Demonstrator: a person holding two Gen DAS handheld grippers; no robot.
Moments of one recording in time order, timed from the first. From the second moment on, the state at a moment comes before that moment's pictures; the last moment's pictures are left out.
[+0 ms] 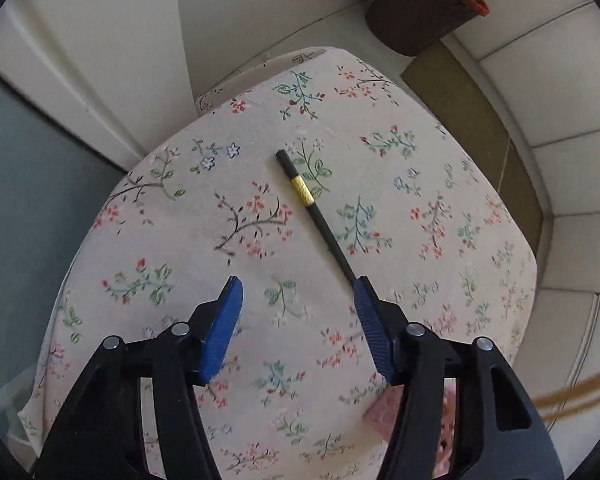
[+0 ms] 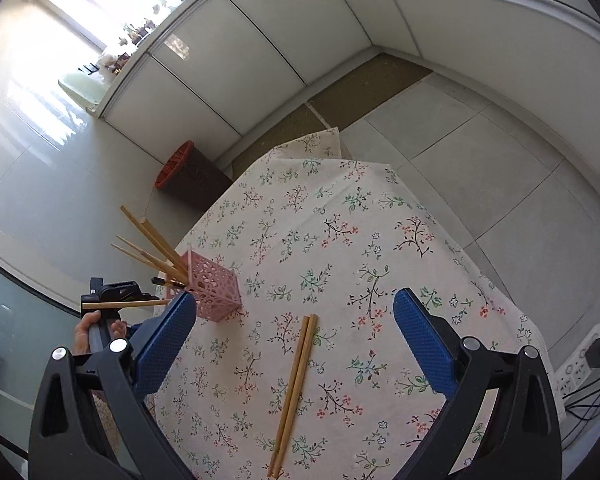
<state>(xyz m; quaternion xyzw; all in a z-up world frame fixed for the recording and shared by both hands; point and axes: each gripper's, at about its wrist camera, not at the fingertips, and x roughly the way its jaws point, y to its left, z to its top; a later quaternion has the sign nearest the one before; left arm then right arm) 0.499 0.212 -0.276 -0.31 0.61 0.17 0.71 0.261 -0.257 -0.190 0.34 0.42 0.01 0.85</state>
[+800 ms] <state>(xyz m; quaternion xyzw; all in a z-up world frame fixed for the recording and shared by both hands) 0.392 0.192 -0.178 -0.17 0.45 0.12 0.87 0.261 -0.267 -0.217 0.40 0.48 0.04 0.78</state>
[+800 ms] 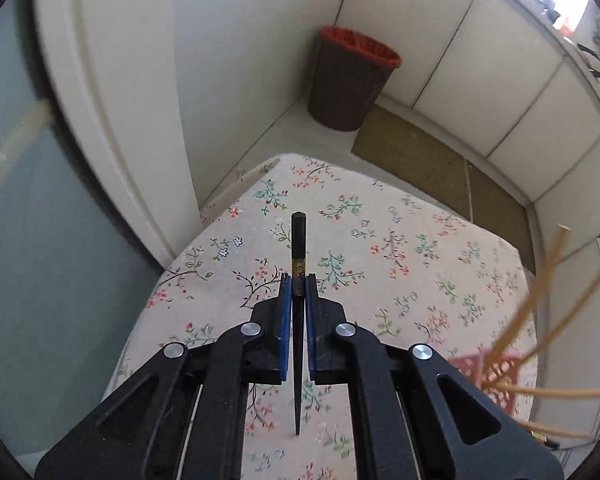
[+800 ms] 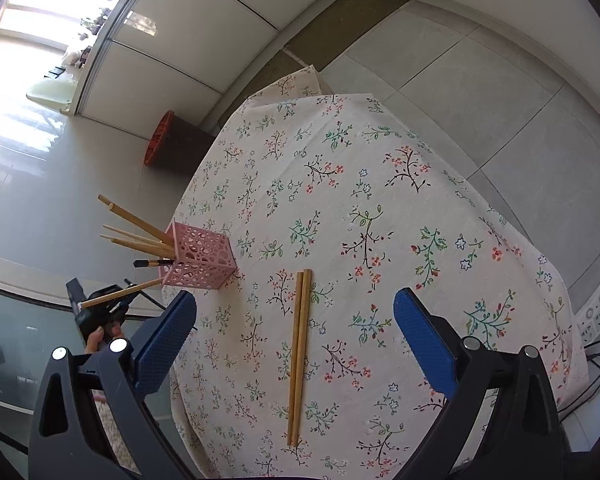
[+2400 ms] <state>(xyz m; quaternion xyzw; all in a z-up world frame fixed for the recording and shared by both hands) 0.284 0.010 -0.037 -0.07 0.28 -0.05 0.96 0.247 -0.270 -0.195 0.36 0.45 0.02 0.82</state>
